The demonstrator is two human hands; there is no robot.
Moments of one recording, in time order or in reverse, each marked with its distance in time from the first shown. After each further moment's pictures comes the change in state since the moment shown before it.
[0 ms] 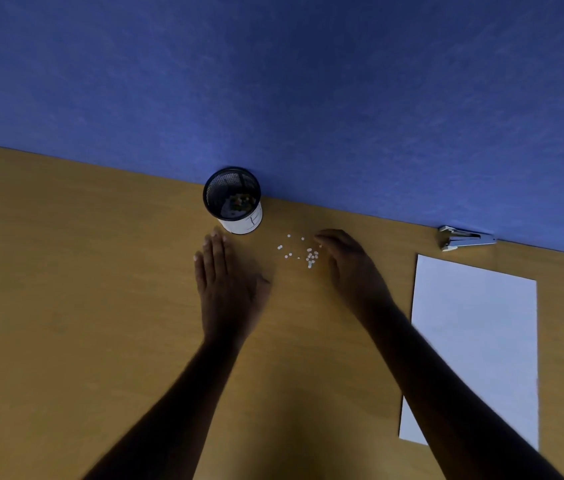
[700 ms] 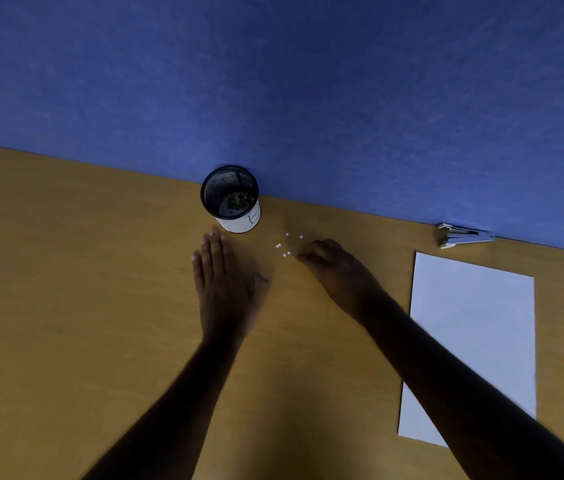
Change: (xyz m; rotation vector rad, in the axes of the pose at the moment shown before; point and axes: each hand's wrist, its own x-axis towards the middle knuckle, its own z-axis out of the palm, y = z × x) left_hand -0.002 0.002 -0.003 -0.024 0.024 0.000; right_hand -0.004 0.001 0.002 -0.276 -0.086 -0.422
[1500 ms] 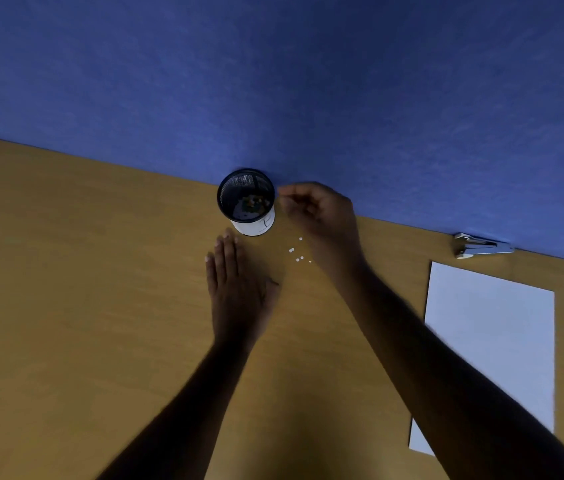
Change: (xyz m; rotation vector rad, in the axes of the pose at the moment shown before) left_hand 0.002 -0.002 0.001 0.028 -0.027 0.000; right_hand 0.098 -0.056 -0.068 1.012 0.462 0.456
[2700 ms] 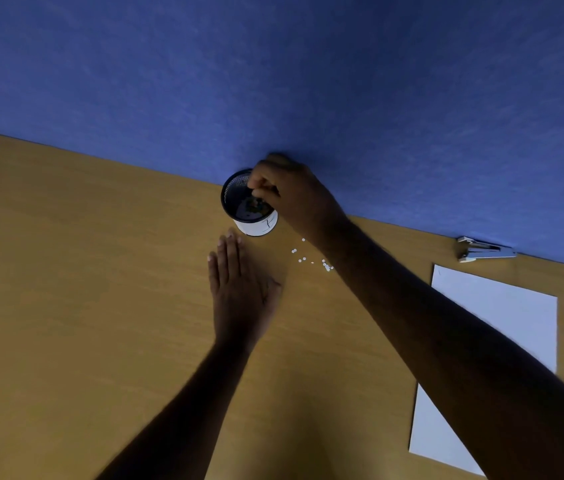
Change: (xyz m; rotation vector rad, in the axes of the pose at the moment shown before) left_hand 0.000 0.001 -0.004 -0.015 0.012 -0.006; right_hand 0.061 -0.003 0.029 -0.608 -0.324 -0.488
